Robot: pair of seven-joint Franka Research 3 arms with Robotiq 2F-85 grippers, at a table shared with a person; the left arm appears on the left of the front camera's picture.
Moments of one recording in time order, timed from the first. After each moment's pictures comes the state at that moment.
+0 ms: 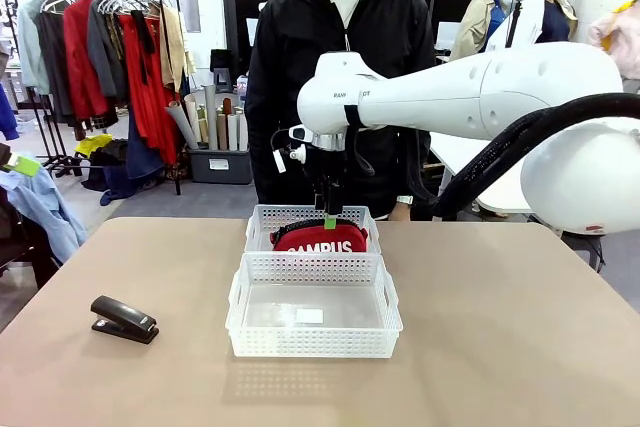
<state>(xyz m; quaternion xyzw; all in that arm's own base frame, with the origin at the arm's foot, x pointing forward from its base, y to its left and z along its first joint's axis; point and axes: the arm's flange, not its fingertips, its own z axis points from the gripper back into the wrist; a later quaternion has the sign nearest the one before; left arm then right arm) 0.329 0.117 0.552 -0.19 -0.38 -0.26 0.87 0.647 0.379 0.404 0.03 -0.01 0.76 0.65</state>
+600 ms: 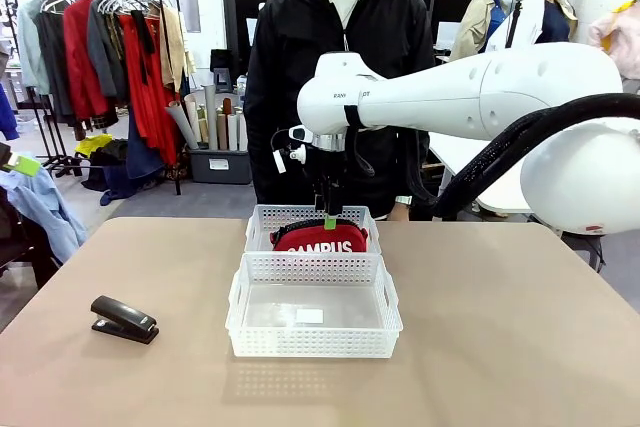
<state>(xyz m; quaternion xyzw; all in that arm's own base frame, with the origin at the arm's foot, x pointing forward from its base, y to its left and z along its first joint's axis) 0.329 0.117 0.552 -0.20 -0.38 -0.25 0.87 0.647 0.379 0.404 0.03 -0.01 0.76 0.65</state>
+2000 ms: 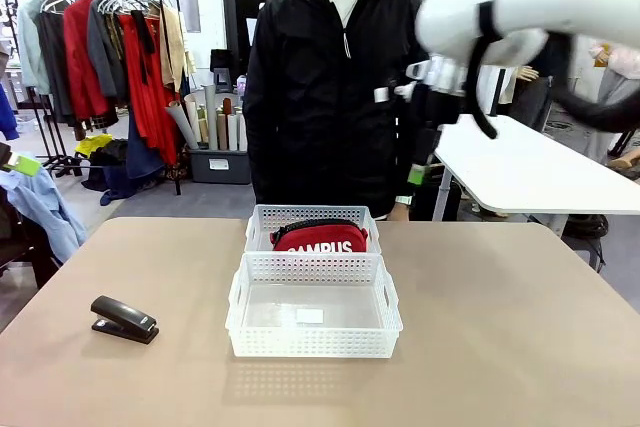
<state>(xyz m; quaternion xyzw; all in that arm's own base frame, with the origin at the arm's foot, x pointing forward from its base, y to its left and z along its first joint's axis) 0.329 0.116 0.552 -0.20 -0.38 -0.26 0.87 0.569 0.164 0.533 0.10 -0.05 0.50 0.86</state>
